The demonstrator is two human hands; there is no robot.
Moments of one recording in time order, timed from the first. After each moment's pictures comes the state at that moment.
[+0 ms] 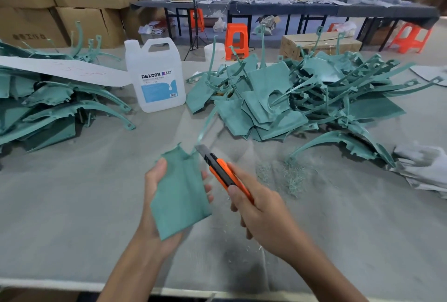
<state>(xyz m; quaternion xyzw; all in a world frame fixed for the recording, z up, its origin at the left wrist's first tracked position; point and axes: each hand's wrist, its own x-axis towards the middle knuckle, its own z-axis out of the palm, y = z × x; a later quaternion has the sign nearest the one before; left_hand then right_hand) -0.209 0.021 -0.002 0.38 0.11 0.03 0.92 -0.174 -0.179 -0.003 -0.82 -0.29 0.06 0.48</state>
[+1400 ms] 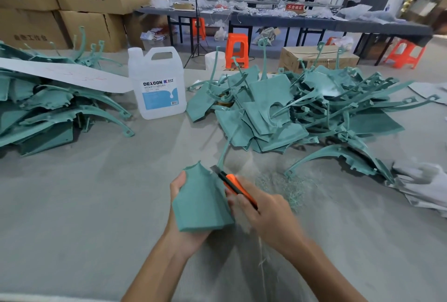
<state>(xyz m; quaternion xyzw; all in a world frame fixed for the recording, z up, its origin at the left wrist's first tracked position) -0.171 -0.001 -0.045 0.26 0.19 -0.04 0.95 -0.136 -0.183 -0.025 -0.92 -0.25 0.01 0.32</state>
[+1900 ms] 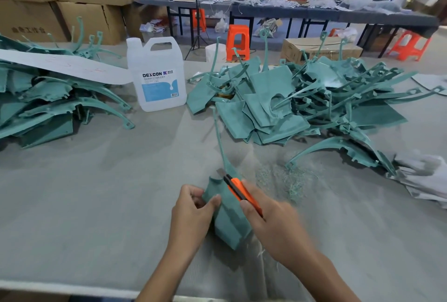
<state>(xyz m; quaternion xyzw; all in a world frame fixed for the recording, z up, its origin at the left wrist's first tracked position) -0.187 -0.007 -0.083 0.76 0.25 0.15 0.59 -0.165 -0.193 -0.016 -0.93 -0.21 0.04 0.30</state>
